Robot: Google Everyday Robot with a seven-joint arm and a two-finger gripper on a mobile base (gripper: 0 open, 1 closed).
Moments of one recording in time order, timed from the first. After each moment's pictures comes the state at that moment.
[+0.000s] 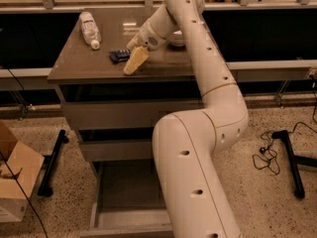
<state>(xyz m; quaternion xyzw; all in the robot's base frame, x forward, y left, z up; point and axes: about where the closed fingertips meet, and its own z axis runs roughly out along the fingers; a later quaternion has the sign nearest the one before) 0.796 0.075 0.817 -0.65 0.67 0.22 0.29</state>
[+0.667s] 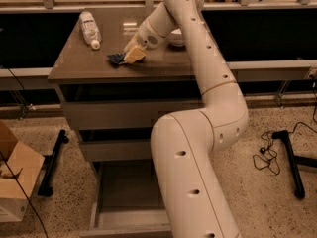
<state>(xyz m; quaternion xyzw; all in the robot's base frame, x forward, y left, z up) 0.793 0.076 0.829 -0.65 0.67 0.22 0.29</state>
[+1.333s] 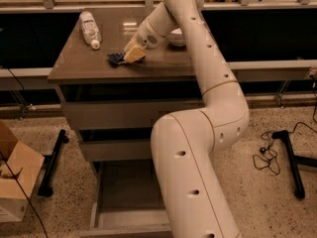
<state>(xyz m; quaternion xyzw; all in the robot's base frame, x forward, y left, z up) 0.790 0.076 0.829 -0.65 0.67 0.22 0.29</state>
